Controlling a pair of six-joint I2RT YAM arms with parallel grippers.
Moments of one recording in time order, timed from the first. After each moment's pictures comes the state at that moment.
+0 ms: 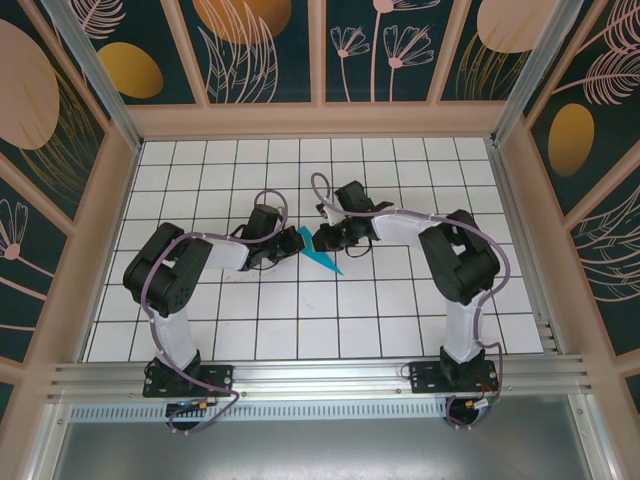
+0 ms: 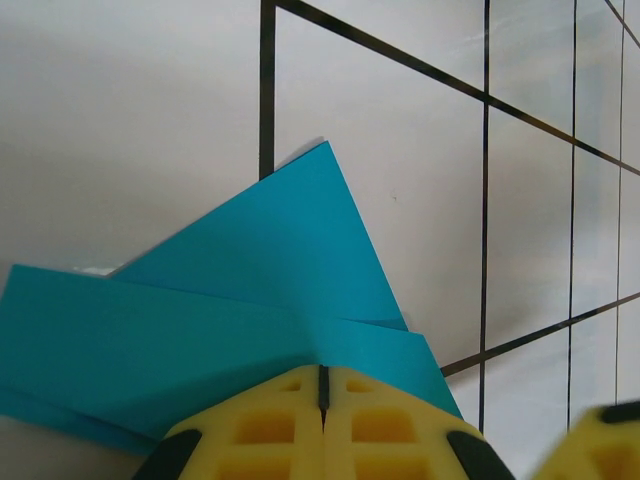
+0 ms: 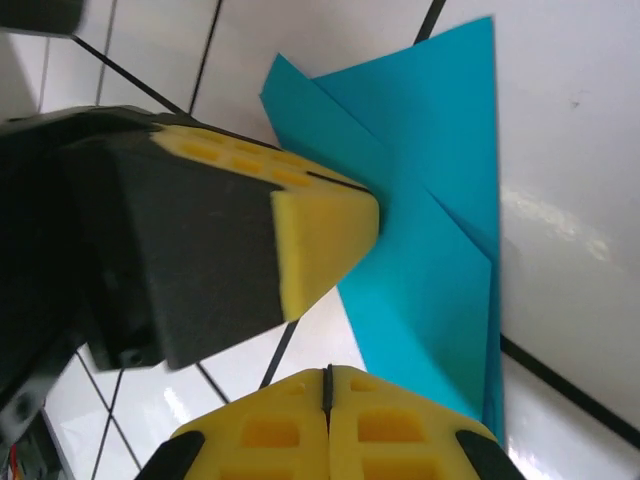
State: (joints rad) left arm -0.50 1.87 0.82 0.28 0.33 -0.84; right arm 0.60 1.97 1.21 -0.28 -0.60 0.32
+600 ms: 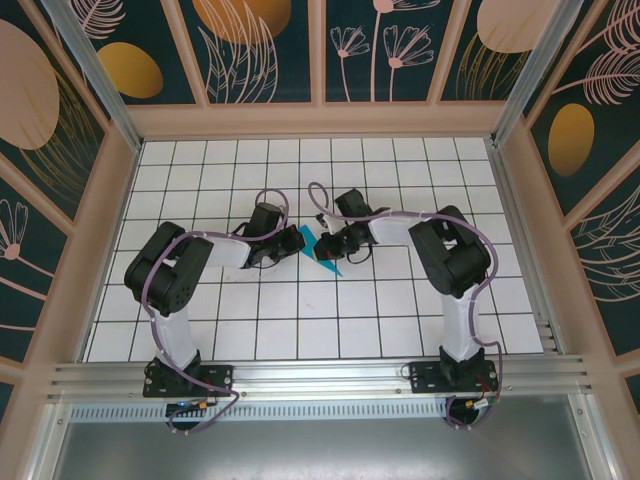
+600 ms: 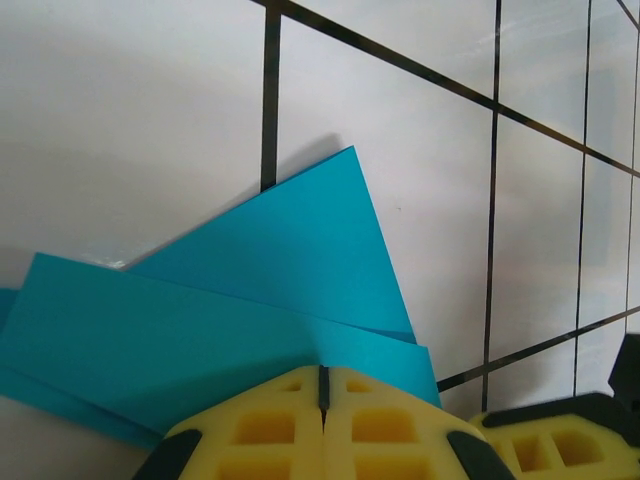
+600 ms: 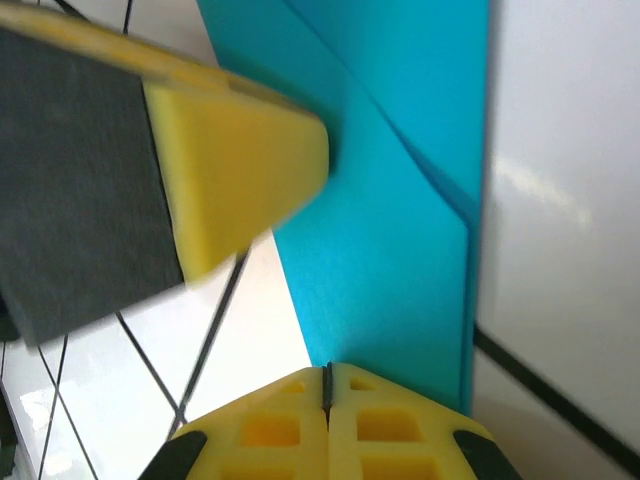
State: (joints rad) left arm -0.50 1.88 0.85 0.23 0.31 -0.84; right arm 0.59 2.00 1.14 -0.24 -0.63 0.25
